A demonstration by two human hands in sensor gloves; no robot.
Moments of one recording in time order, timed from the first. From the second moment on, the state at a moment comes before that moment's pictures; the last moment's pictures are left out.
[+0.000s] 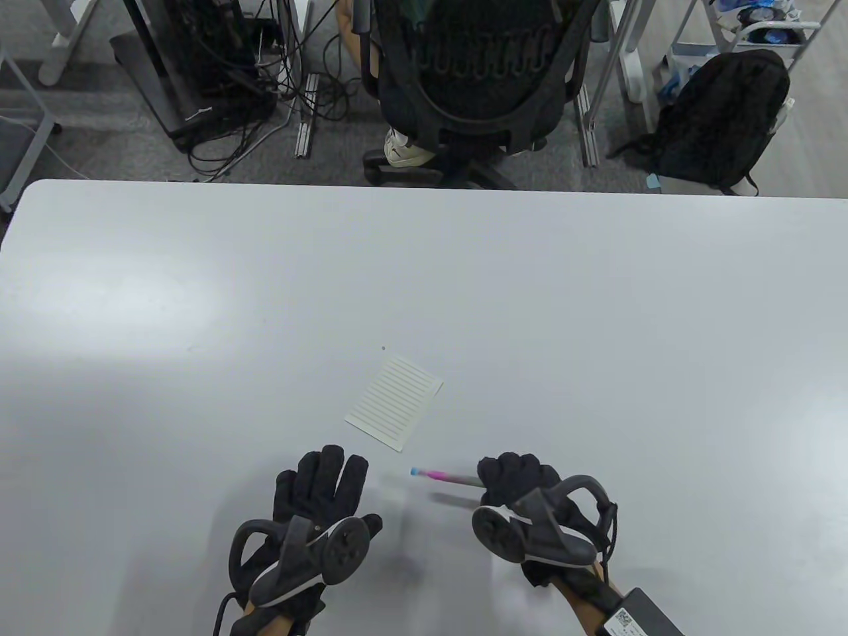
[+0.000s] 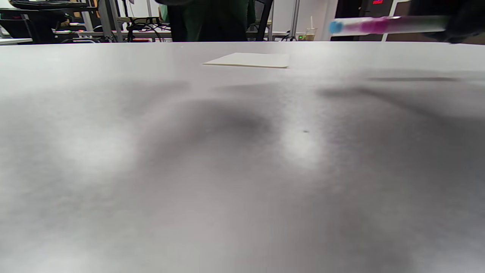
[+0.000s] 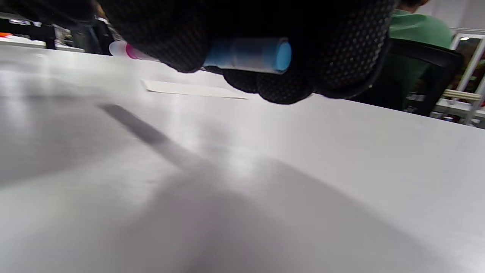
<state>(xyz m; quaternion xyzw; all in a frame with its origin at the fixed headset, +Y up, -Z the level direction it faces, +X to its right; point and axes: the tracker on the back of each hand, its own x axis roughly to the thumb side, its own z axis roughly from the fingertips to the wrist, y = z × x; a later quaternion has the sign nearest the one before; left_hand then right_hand) -0.144 -0.720 -0.097 -0.10 -0.15 0.00 0.98 0.093 -0.714 -0.128 -0.28 -0.01 -0.96 0.06</state>
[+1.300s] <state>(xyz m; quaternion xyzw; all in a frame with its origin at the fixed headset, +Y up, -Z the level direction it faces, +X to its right) -0.123 -0.717 -0.091 -0.04 -0.20 -0.02 0.98 0.091 -0.697 -0.103 -0.30 0.02 -0.95 0.00</state>
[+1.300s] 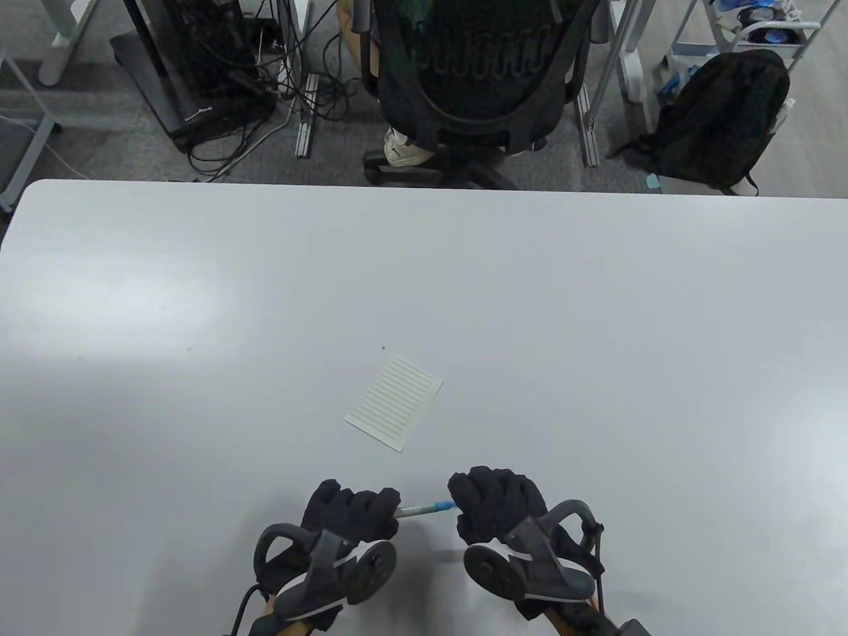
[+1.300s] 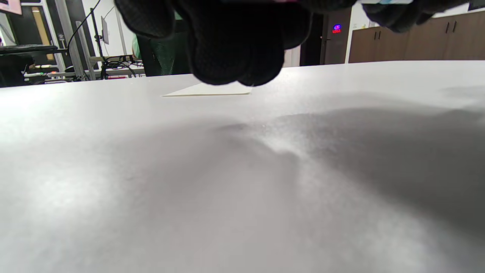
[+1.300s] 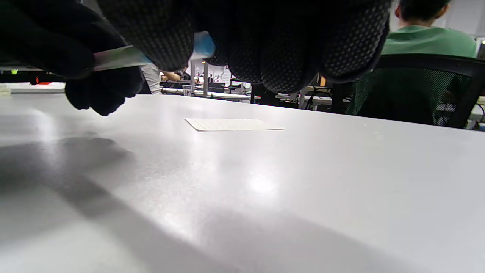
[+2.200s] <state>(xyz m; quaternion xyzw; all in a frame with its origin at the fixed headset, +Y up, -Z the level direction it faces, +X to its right) -0.117 -0.705 -0.091 0.01 -0.23 0.00 0.97 0.112 -0.698 -0.123 -0.32 -0.02 -0.94 -0.12</state>
